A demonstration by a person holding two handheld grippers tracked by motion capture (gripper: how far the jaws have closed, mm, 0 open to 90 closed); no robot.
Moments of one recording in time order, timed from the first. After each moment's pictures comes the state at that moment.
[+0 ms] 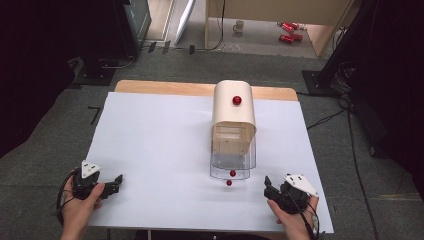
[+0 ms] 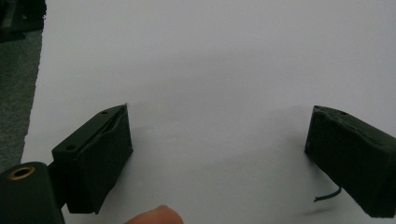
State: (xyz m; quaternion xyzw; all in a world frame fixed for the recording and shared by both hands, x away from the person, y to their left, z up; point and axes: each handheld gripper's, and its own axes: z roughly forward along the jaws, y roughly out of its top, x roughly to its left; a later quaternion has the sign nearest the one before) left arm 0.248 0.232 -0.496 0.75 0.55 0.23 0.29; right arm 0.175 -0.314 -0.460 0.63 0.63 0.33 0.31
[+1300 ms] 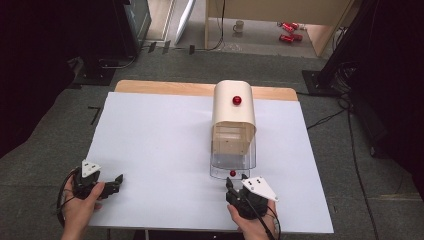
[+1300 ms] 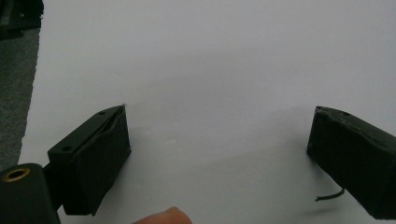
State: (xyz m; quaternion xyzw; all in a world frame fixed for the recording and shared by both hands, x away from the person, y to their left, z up) left arm 0.249 0.232 -0.496 0.75 0.55 0.23 0.29; right arm 0.163 -0.207 -0.429 0.59 0.65 0.40 0.26
